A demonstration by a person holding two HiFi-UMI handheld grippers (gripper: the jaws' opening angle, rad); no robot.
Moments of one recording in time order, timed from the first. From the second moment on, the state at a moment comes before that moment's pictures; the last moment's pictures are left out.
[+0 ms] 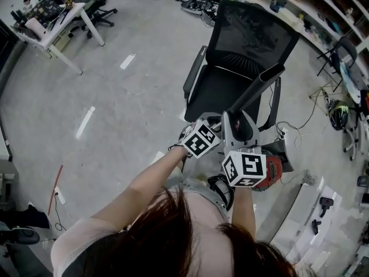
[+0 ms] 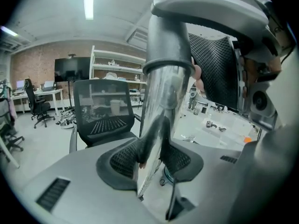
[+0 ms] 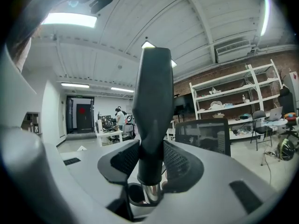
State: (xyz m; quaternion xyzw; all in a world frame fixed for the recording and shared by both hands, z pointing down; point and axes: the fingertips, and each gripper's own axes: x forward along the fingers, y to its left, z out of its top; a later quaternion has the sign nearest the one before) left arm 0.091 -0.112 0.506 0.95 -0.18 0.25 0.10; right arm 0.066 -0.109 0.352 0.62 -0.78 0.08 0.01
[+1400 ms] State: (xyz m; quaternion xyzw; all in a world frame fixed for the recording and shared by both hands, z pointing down) left arm 0.080 -0.084 0.500 0.96 -0.14 0.24 0.05; right arm 0.054 -0.077 0.351 0.64 -0.76 0.09 -0.03
